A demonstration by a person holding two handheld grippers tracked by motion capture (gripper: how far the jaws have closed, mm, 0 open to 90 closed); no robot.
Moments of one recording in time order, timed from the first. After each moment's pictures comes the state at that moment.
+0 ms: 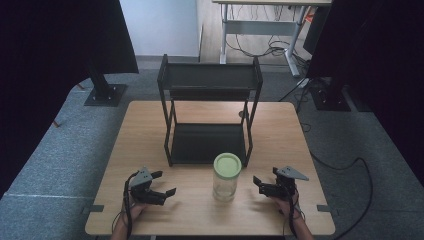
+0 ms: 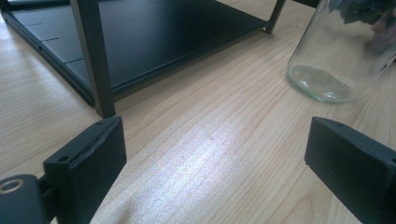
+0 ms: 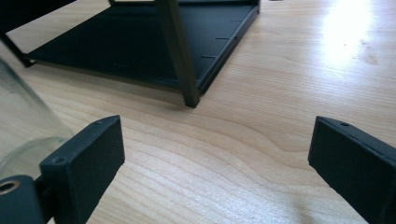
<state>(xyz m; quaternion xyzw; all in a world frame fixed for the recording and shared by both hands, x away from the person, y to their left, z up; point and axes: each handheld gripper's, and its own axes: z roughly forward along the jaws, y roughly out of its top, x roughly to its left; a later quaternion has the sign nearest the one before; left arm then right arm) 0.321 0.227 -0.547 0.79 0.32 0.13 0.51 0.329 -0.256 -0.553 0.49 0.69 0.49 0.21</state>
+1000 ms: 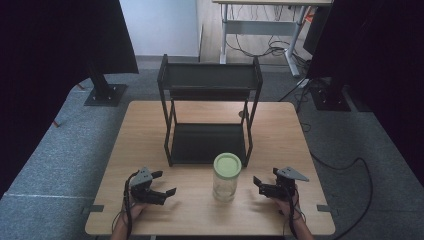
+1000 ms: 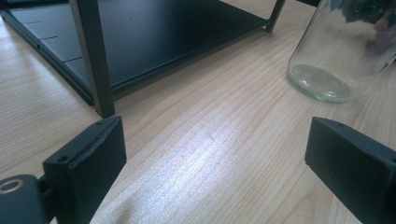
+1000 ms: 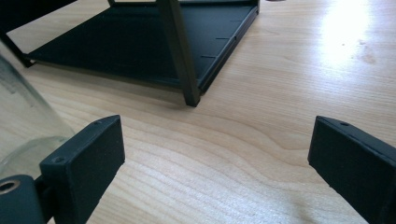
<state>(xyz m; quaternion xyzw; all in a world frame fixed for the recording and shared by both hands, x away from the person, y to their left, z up) 0.323 0.226 -0.547 0.79 0.32 0.13 0.51 0.326 -0.254 -0.553 0.48 0.70 0.48 0.21</state>
